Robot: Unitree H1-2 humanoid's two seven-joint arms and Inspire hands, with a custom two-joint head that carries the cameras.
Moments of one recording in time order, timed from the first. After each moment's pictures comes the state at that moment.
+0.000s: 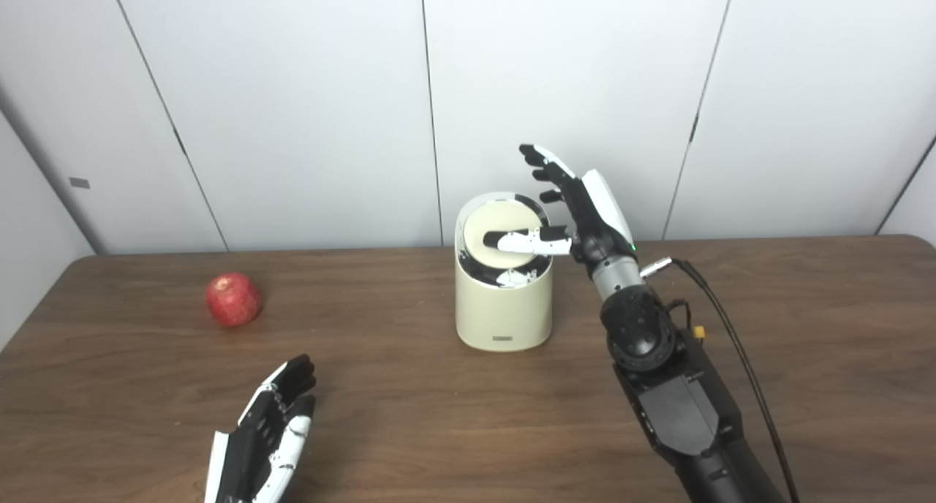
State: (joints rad) left arm 0.18 0.06 0.03 -0.15 -0.03 -0.20 0.07; right arm -0.66 -0.07 0.16 0.31 -0.45 0.10 -0.12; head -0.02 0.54
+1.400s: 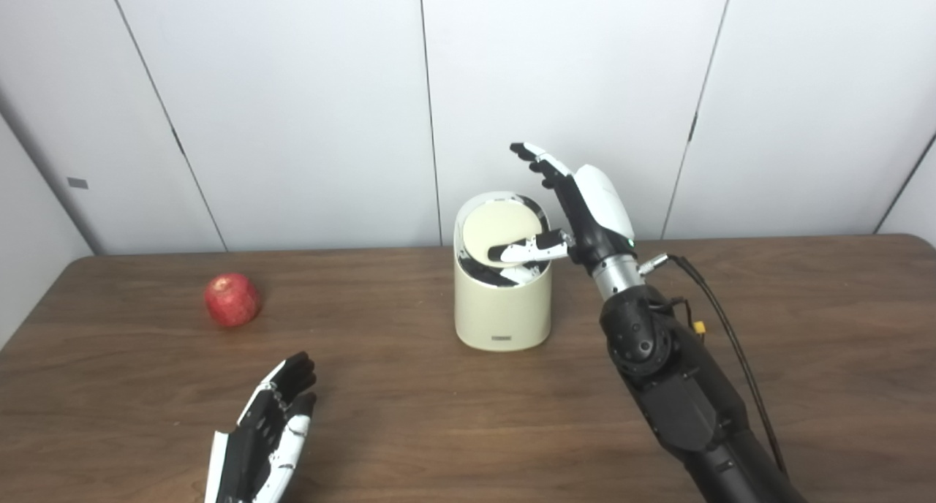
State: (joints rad) left arm 0.18 0.04 0.04 -0.16 -0.04 -0.21 0.05; right arm -0.68 -0.12 0.23 0.35 -0.57 -0.01 -0.21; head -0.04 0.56
